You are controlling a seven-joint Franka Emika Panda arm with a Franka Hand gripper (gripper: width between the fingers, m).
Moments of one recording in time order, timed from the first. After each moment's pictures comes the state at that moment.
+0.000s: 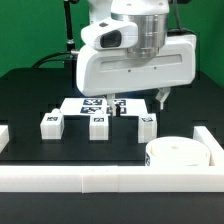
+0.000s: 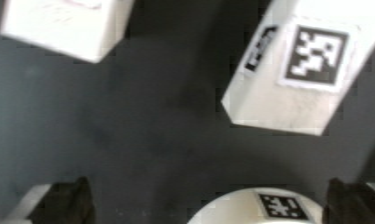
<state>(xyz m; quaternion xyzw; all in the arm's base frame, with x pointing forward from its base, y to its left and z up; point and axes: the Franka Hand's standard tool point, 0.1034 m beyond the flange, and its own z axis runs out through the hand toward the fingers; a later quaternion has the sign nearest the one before) 0.540 0.030 0.063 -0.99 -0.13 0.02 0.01</state>
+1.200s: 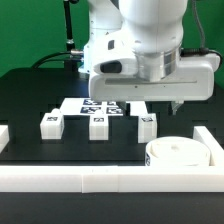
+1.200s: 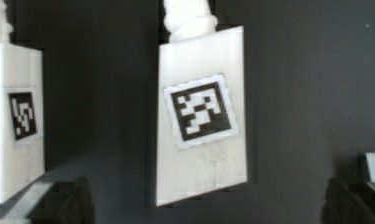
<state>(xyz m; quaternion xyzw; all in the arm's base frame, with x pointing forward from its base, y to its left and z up) 0.516 0.050 0.055 -0.96 0.04 0.29 0.04</state>
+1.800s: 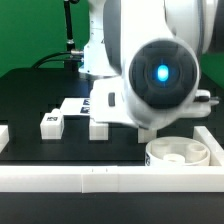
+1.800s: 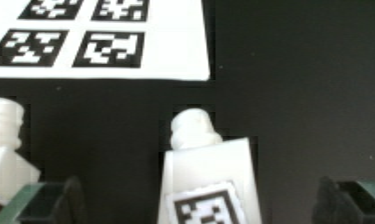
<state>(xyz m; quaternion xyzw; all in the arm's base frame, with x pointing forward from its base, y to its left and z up) 0.493 0.051 0.034 -0.83 0.02 0.55 0.04</state>
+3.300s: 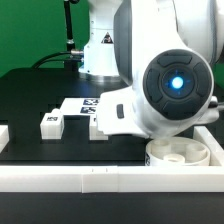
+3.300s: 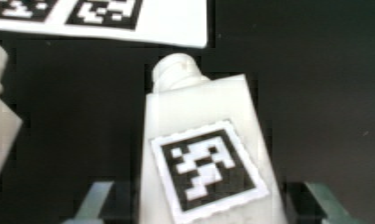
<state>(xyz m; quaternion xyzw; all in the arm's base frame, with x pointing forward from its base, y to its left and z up) 0.514 0.061 0.041 -0.86 -0.01 0.50 0.06</state>
